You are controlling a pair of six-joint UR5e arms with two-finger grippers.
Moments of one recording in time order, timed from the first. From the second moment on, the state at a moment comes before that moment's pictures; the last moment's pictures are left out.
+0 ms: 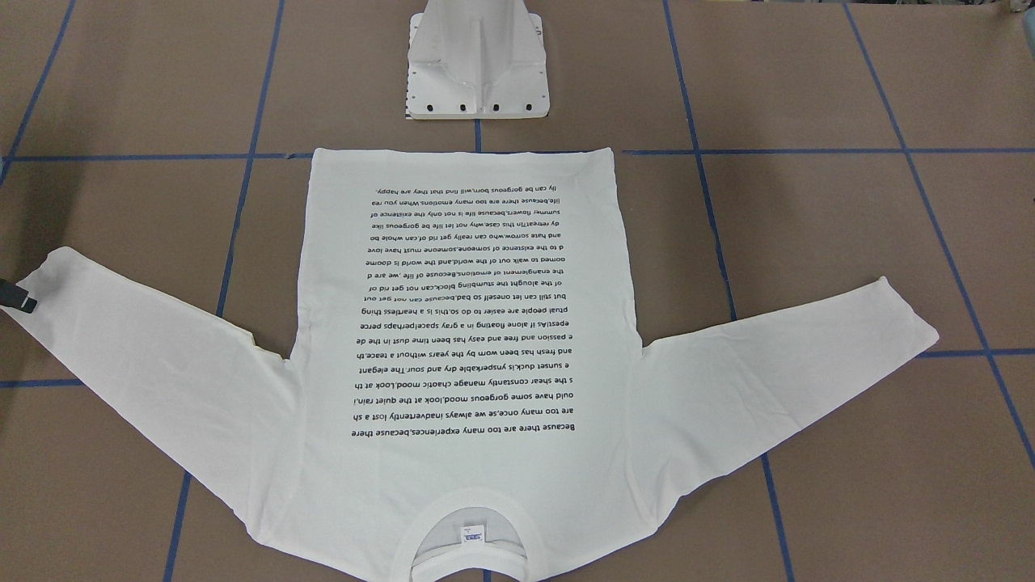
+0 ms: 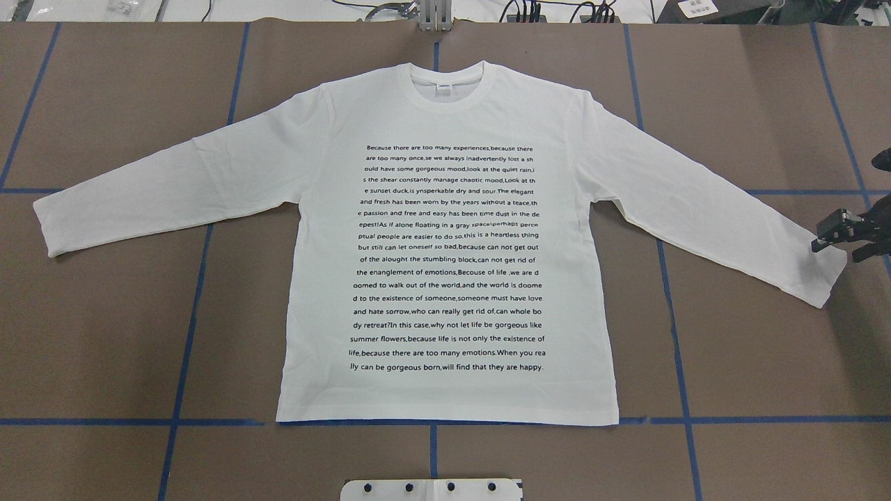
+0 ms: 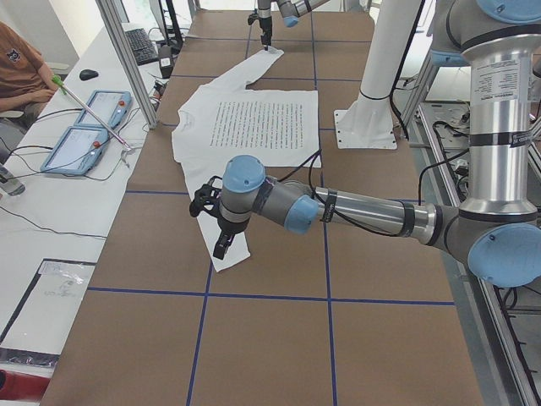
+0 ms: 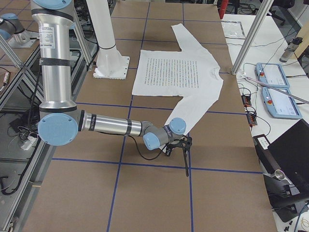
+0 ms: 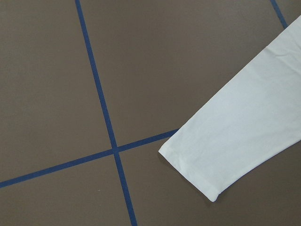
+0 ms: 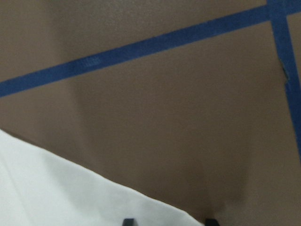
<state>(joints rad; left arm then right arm) -1.49 -1.48 -1.81 -1.85 -2.33 -0.07 1.16 -1.57 1.36 -1.02 2.35 0.81</state>
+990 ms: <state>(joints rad) -1.49 -1.48 -1.82 -1.85 -2.34 -0.07 1.16 -1.56 1.54 -1.02 2.35 0.89</state>
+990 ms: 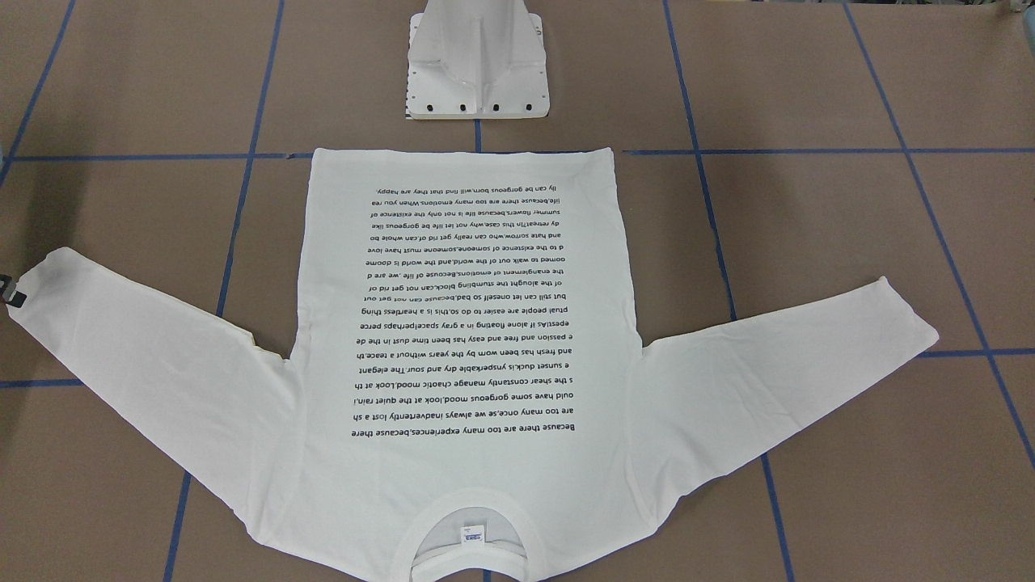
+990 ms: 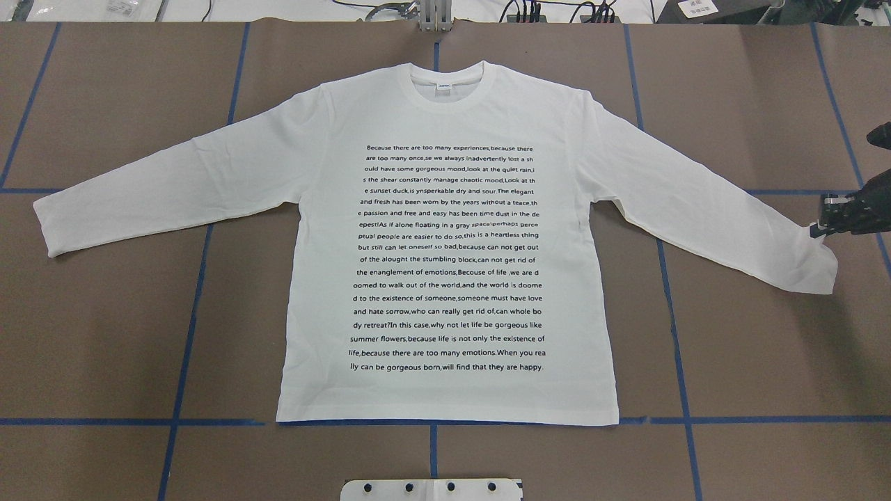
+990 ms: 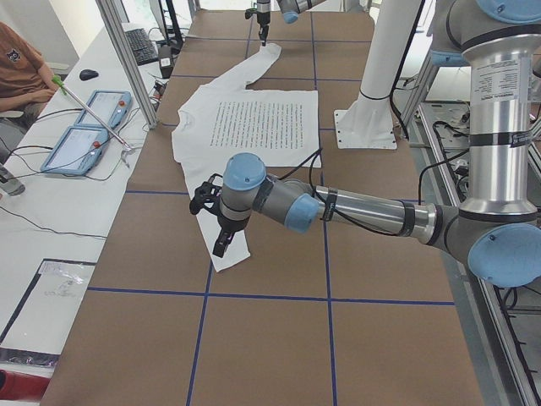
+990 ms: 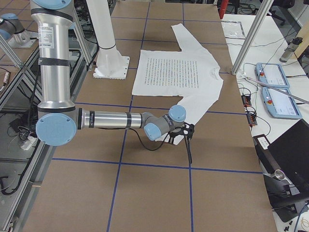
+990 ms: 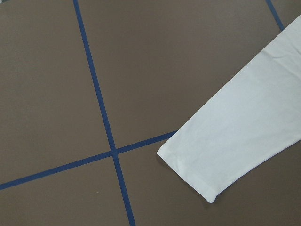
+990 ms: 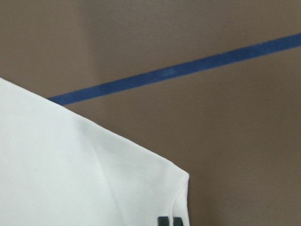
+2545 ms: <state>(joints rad) -1.49 -1.48 -1.84 -1.86 -2.34 -0.06 0.73 -0.57 1.28 -1.14 1.97 1.67</state>
